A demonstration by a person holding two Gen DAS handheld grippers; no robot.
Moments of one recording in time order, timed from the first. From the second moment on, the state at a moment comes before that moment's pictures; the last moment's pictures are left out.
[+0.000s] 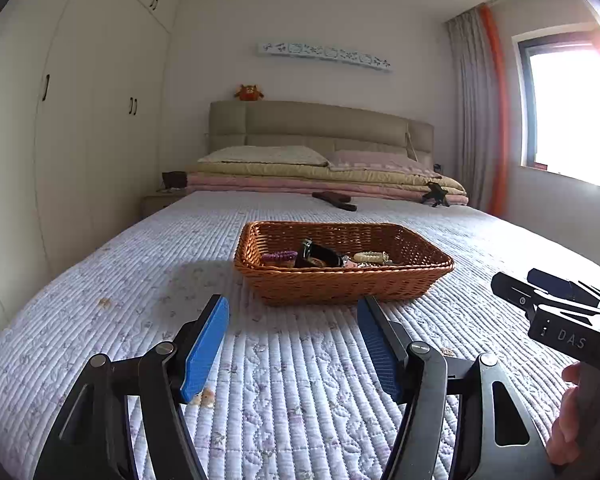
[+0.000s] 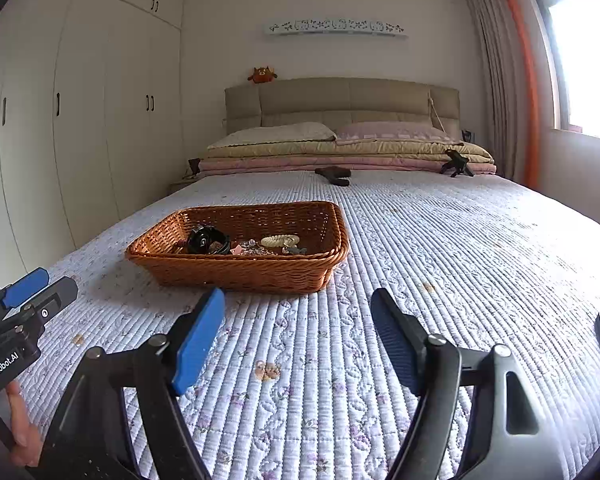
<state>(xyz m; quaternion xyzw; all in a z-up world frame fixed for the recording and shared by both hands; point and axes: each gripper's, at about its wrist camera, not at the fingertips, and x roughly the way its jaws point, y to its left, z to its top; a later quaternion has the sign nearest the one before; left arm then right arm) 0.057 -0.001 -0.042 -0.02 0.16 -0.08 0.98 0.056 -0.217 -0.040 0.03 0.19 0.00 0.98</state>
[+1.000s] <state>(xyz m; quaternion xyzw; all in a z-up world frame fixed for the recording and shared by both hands) 0.060 -0.002 -0.044 -0.01 0.16 -0.08 0.98 0.057 -0.216 -0.042 0.02 0.20 0.00 0.98</state>
